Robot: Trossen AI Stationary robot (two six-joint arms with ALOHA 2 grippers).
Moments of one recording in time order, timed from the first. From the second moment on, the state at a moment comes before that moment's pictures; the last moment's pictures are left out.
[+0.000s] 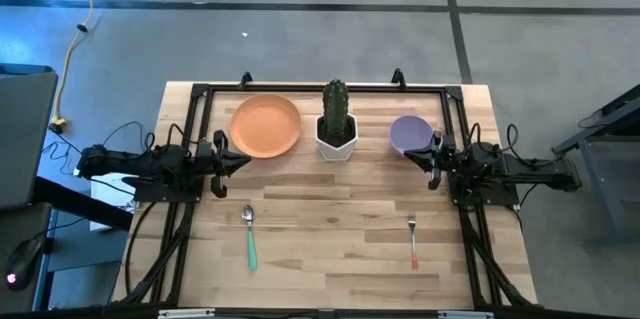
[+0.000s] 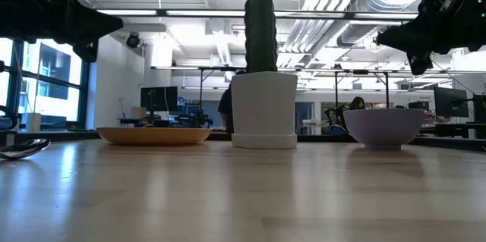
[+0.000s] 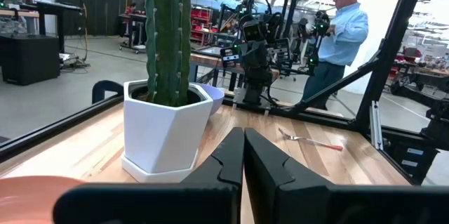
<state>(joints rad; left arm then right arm) -0.01 0.01 0.01 0.06 -0.28 -0.14 -0.01 0.01 0.07 -0.08 0.20 0.34</state>
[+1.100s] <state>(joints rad) -0.01 0.05 0.04 0.10 -0.43 -0.55 -0.01 0.01 0.07 0.03 0.36 0.50</state>
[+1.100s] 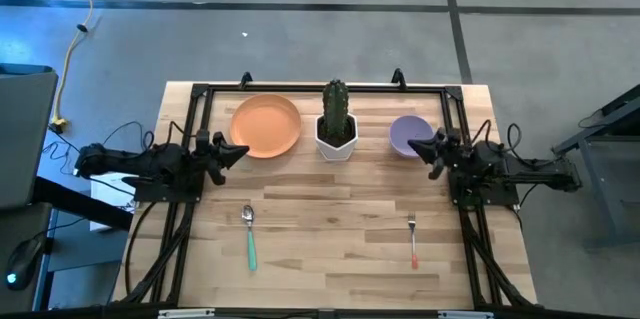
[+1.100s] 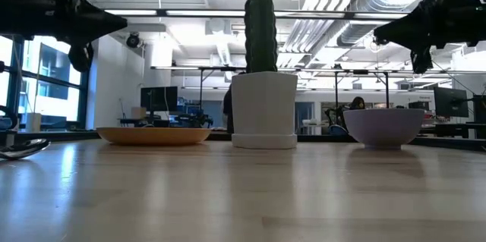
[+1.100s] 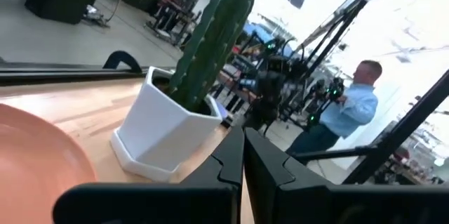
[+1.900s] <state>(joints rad) 0.03 1.31 0.96 -0.91 -0.38 -0.46 -0.01 0.01 0.10 0.23 0.47 0.42</state>
